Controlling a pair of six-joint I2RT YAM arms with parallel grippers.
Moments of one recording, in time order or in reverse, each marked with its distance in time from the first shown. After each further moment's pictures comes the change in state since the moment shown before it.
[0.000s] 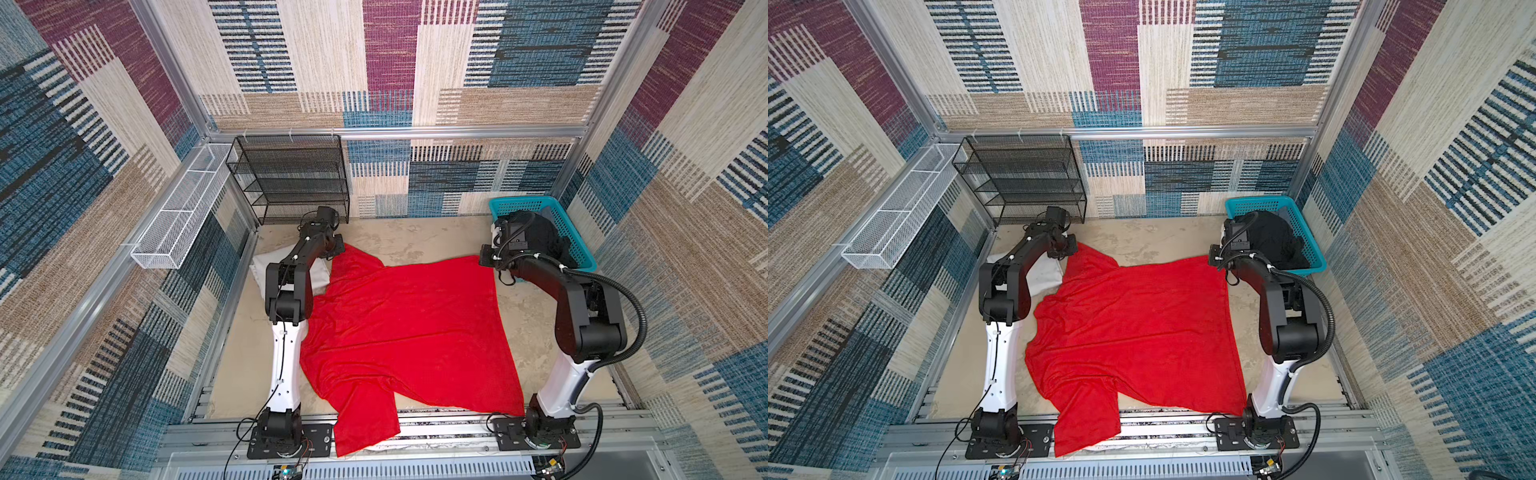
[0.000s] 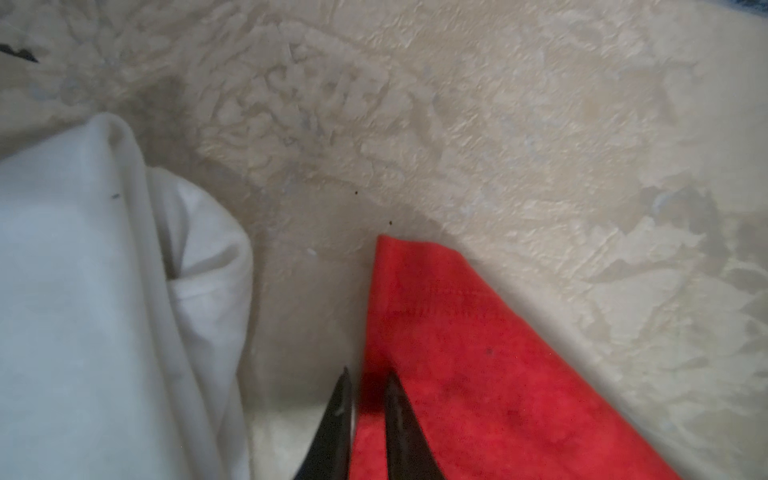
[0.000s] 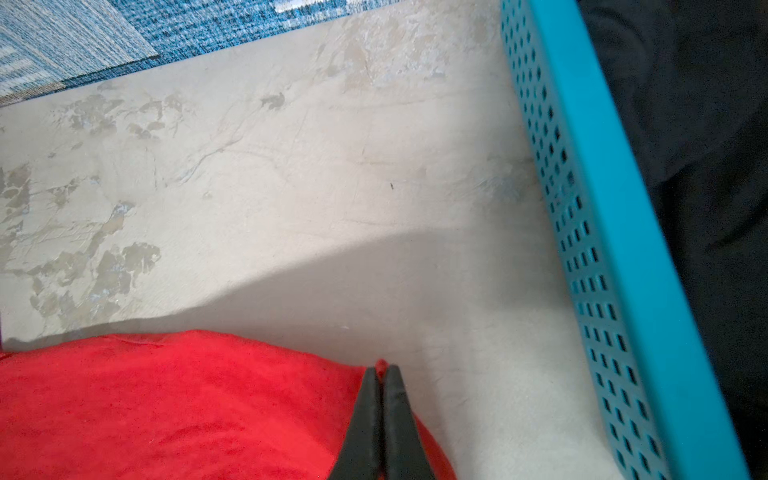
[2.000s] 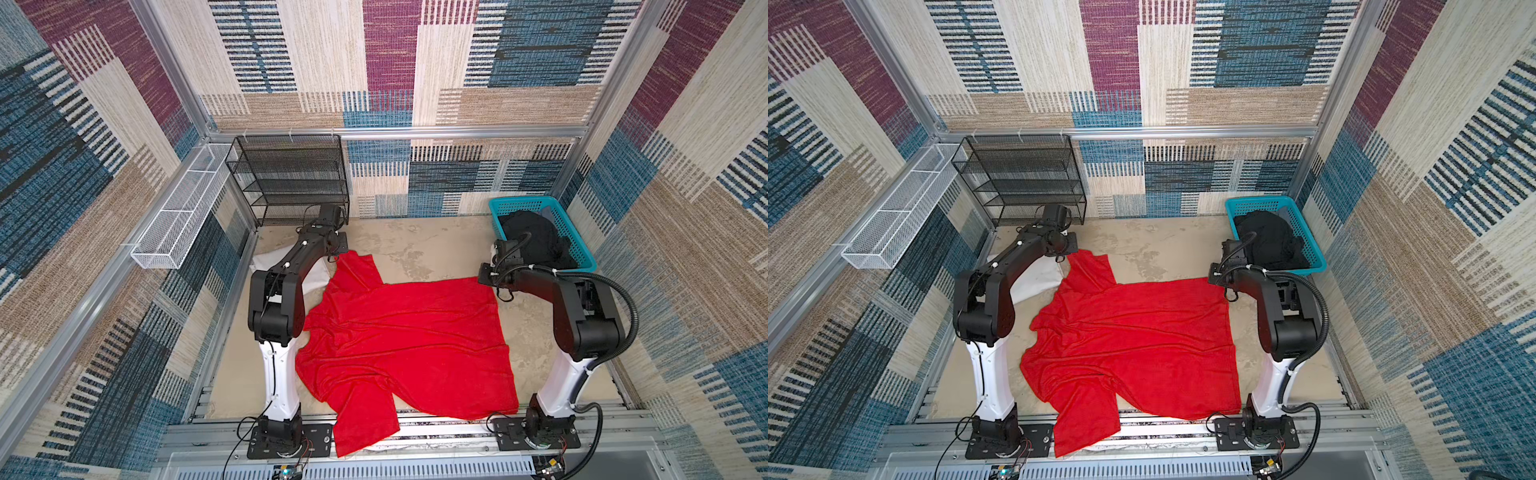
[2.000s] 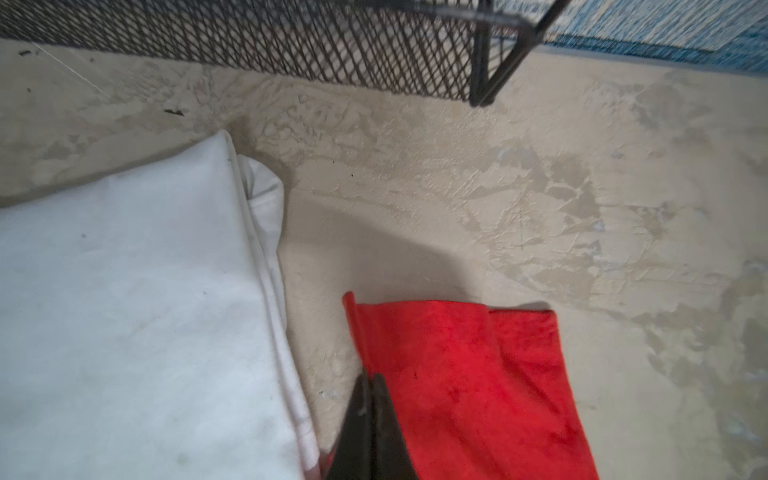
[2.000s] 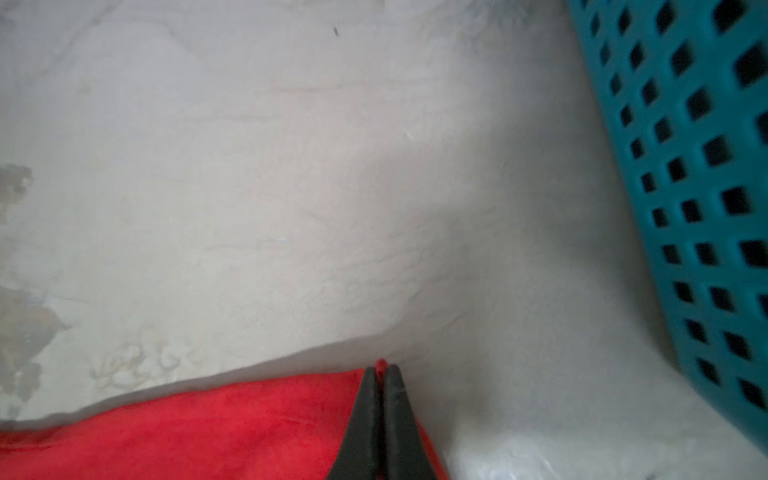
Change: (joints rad) left arm -0.065 -0.381 -0.353 0.108 -0.117 0.058; right arm 0.004 0.002 -0.153 0.051 0.016 0.067
